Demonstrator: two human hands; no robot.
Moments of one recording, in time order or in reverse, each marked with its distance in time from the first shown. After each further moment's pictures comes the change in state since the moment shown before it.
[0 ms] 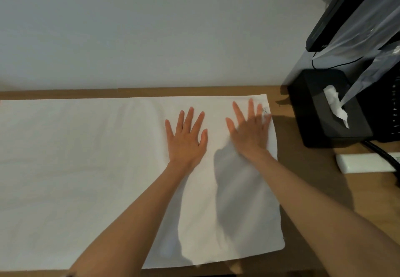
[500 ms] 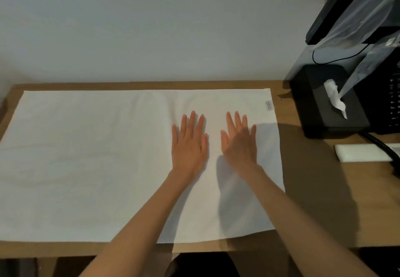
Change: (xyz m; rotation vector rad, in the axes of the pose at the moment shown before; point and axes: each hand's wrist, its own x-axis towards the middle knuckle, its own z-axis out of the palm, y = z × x) left_hand -0.058 0.001 -0.031 -0.171 0.040 0.020; right_hand -0.073 -0.047 -0.017 0.168 -0.047 -0.039
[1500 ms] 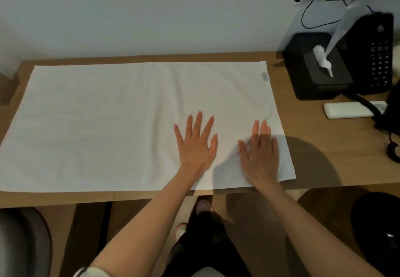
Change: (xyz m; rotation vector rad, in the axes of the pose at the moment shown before) left_hand -0.100 0.001 0.030 0.090 -0.012 0.008; right_hand -0.141 0.052 0.034 -0.037 0.088 0.137
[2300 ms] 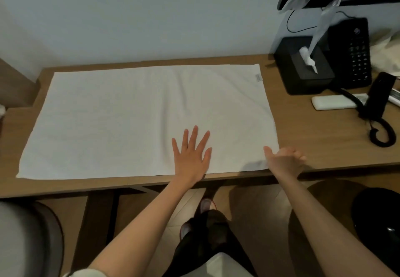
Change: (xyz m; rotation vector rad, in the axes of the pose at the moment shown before) left_hand -0.065 -0.018 -0.022 0.009 -0.189 0.046; right_hand -0.041 0.024 -0.043 0.074 -0.033 0.661
